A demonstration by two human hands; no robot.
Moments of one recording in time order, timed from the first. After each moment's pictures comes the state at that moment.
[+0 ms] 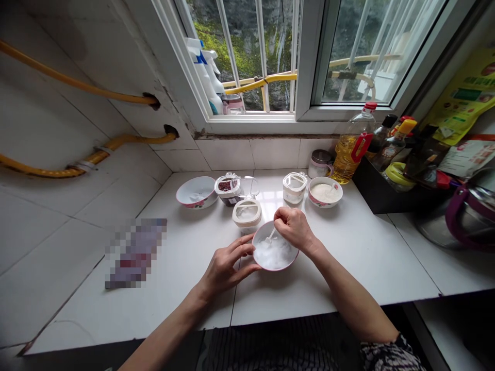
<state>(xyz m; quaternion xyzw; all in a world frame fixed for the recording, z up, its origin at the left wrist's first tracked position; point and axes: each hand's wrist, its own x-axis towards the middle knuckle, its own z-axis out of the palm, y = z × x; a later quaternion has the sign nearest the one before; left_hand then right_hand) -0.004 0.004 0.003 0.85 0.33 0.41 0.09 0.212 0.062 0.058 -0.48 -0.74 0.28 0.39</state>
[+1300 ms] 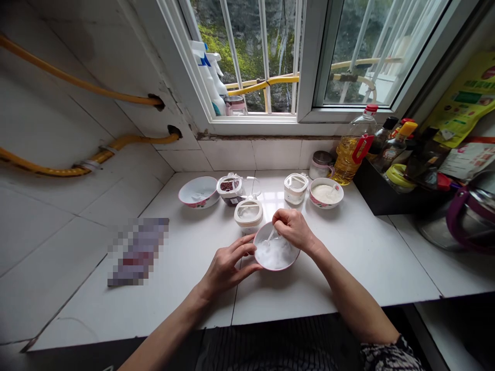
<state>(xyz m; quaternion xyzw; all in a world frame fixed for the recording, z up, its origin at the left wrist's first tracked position) -0.004 0.004 0.004 0.84 0.33 0.41 0.10 0.212 0.062 0.058 -0.44 -0.72 0.38 0.38</state>
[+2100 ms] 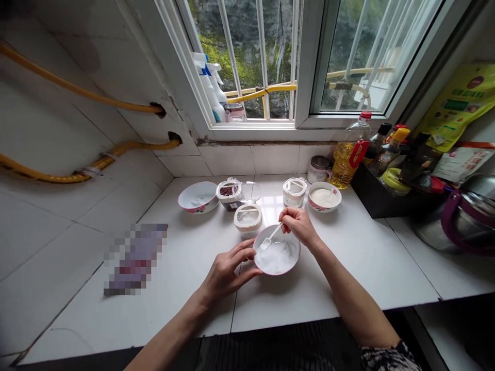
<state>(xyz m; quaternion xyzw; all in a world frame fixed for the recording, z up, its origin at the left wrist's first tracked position) -0.003 0.005 0.005 0.85 0.32 0.42 0.10 0.218 0.074 0.058 -0.46 -0.55 0.54 0.45</state>
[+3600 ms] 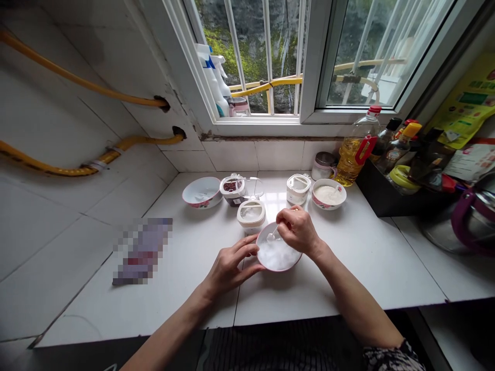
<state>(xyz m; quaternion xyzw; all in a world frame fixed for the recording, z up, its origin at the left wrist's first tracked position) -0.003 0.003 0.007 0.84 0.33 0.42 0.09 0.215 0.057 0.060 -0.36 -0.82 0.11 0.44</state>
